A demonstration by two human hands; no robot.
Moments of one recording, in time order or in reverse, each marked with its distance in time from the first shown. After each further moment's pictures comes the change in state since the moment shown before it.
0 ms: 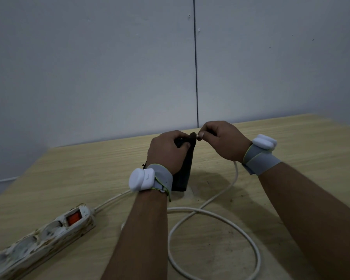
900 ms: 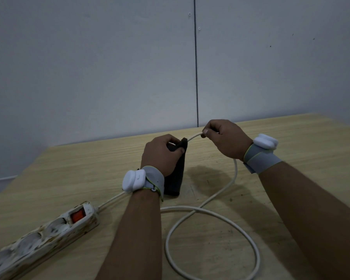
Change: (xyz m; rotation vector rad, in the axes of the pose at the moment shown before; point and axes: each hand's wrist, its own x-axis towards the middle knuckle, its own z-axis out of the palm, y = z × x) left_hand 0.001 -0.021 -0.001 0.020 -0.066 -0.068; right_hand 0.001 0.008 -0.003 -0.021 0.029 0.075
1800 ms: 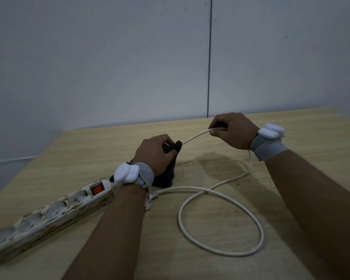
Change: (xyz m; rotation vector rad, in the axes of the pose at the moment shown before) left_hand -0.030 -0.044 -0.026 0.218 -0.058 0.052; right_hand -0.007 0.001 0.003 -0.149 -0.098 -0.111
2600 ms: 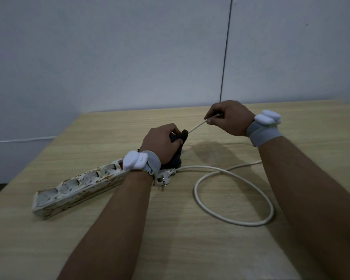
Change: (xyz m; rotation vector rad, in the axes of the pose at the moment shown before) left_hand -0.030 -0.022 -0.015 -0.006 0.020 0.009; right_hand 0.003 -0.052 0.018 0.033 -0.070 -0.075
